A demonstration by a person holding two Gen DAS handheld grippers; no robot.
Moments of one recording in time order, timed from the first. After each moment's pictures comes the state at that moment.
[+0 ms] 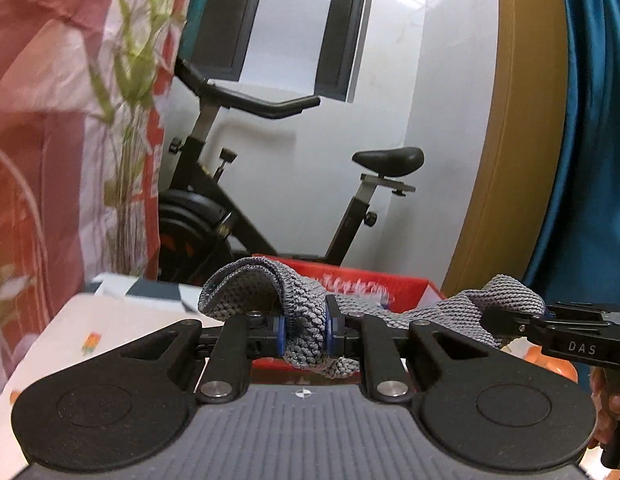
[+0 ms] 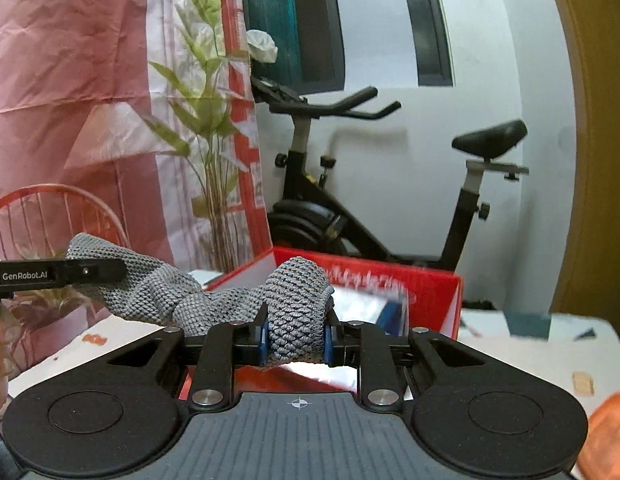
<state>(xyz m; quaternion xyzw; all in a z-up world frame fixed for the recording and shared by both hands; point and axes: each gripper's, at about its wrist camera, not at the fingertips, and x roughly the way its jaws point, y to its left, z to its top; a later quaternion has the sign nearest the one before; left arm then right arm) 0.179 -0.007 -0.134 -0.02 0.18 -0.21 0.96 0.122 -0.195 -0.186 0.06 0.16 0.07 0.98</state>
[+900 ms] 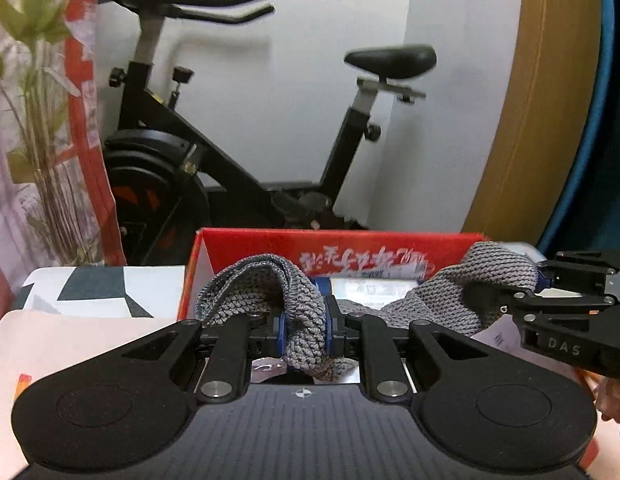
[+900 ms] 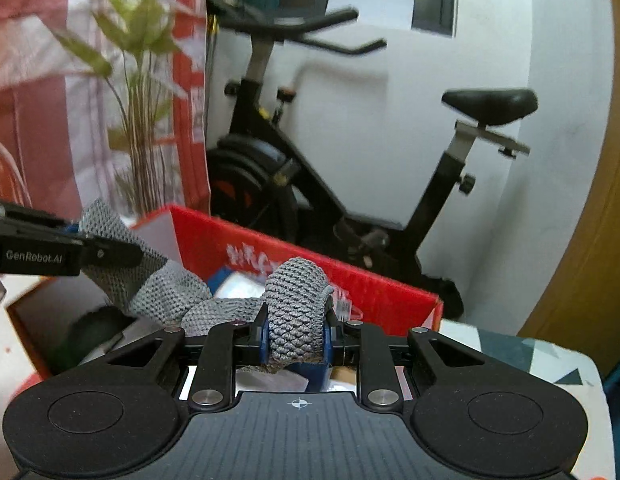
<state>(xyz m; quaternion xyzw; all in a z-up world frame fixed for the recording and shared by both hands) 0.344 -0.078 -0.190 0.05 0.31 -0.24 0.92 0.294 -0.231 -0.219 -0.01 0.26 0.01 0.96</state>
